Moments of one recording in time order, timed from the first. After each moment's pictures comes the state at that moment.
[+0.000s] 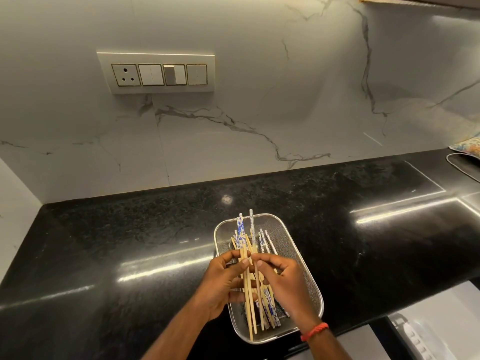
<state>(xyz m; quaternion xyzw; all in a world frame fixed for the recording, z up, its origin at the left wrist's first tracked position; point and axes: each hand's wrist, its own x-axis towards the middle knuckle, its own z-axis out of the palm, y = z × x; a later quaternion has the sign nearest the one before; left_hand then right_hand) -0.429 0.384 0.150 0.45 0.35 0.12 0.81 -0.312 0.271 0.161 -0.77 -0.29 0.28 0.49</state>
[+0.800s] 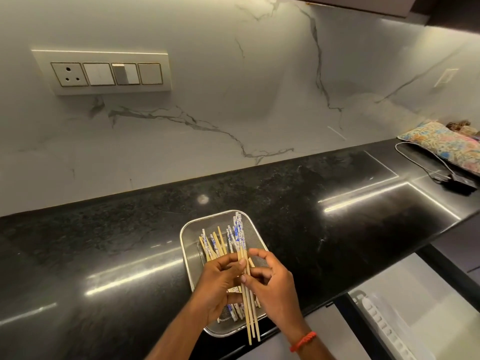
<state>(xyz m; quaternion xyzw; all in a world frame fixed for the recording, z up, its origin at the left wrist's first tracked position) -0.395 0.334 0.163 0.46 0.32 0.09 0.82 -0.313 0.216 0.178 -0.77 -0.29 0.24 0.51</state>
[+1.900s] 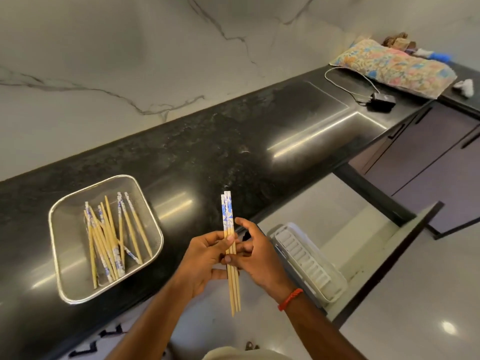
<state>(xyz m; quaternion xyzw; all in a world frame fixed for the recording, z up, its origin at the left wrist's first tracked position) -0.256 0.114 0.150 0.54 0.33 -0.01 0.77 -0.182 -0.012 0.137 -0.73 -0.20 0.32 0.56</state>
